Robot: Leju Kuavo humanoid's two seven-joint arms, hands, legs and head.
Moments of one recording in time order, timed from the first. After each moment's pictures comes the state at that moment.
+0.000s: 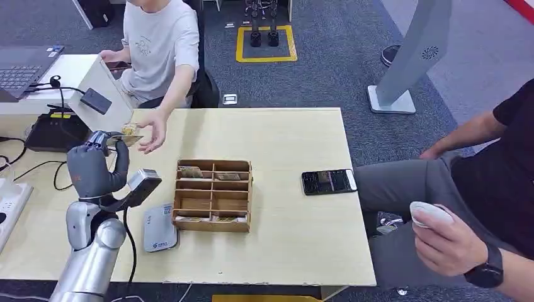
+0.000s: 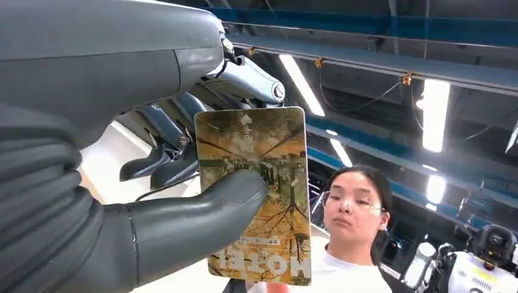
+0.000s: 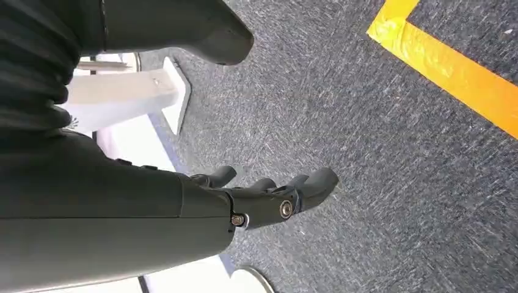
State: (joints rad) left arm -0.32 0.12 -0.05 -1.27 -0.88 0.69 -0.39; right arm -0.04 -0.02 0.14 -0.17 0.76 -0.14 -0.07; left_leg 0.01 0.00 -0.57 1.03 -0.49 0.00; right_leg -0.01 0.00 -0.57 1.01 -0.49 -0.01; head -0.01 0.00
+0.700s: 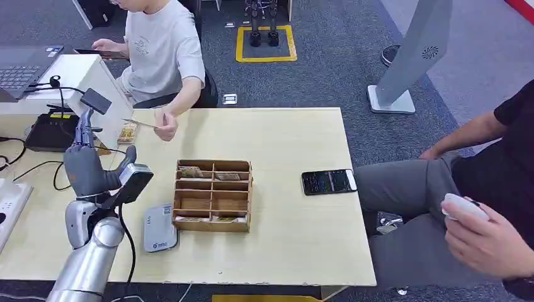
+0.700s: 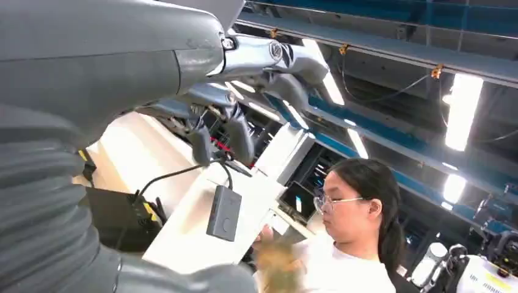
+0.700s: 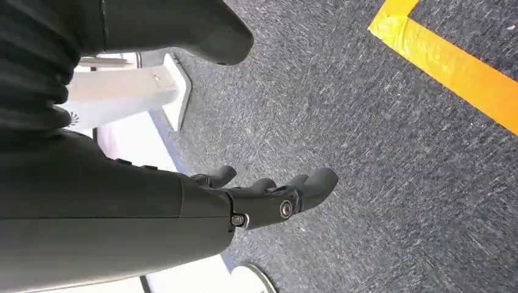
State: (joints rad) left arm -0.33 0.14 -0.08 -1.26 -0.78 0.69 -0.35; right arm -0.04 -0.02 0.14 -0.17 0.78 -0.14 -0.07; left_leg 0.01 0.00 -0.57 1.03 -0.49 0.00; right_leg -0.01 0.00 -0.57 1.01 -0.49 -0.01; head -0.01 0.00
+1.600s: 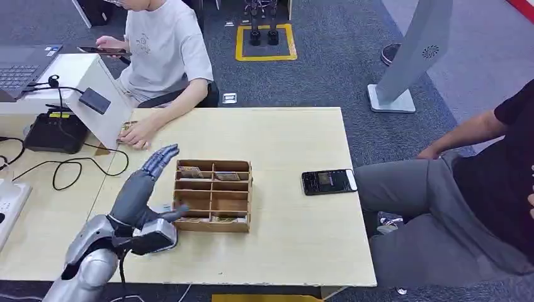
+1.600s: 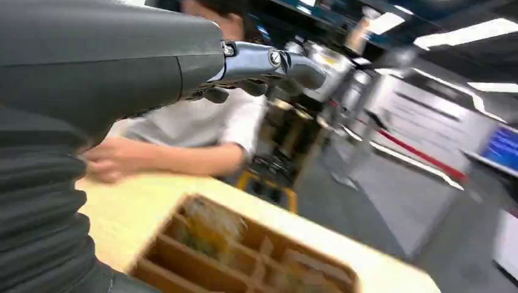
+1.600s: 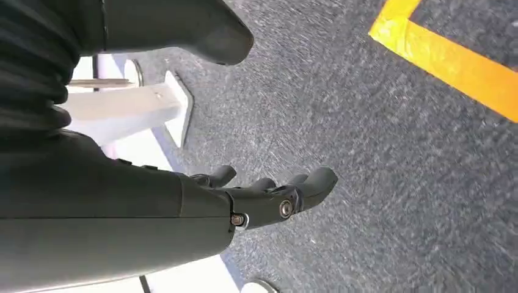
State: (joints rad) left arm -0.13 0.31 -0.36 -1.66 -0.61 0.02 -0.39; right arm -0.02 -0.03 0.10 -0.17 0.74 -0.17 -0.09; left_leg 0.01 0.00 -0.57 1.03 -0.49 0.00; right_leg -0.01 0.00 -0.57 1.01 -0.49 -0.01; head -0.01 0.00
